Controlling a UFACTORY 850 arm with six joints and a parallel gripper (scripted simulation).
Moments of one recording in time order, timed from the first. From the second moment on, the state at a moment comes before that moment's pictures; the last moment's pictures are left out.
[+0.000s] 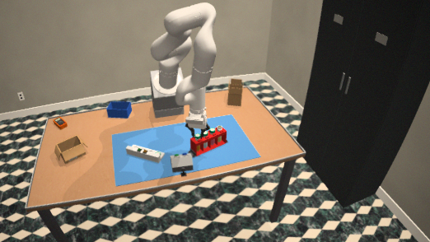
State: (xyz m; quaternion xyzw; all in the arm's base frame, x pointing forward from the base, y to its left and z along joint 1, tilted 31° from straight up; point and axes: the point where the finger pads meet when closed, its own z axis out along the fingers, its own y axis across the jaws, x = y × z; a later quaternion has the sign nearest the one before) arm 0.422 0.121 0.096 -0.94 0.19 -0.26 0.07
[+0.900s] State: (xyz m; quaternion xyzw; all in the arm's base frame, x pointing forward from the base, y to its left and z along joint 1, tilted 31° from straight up) arm 0.422 0.121 0.096 -0.76 0.59 -0.21 0.16
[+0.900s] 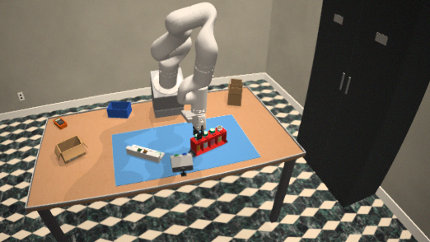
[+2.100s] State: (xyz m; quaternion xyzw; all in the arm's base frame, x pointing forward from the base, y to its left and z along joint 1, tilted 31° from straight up) arm 0.422 0.121 0.096 -0.53 0.80 -0.14 0.23
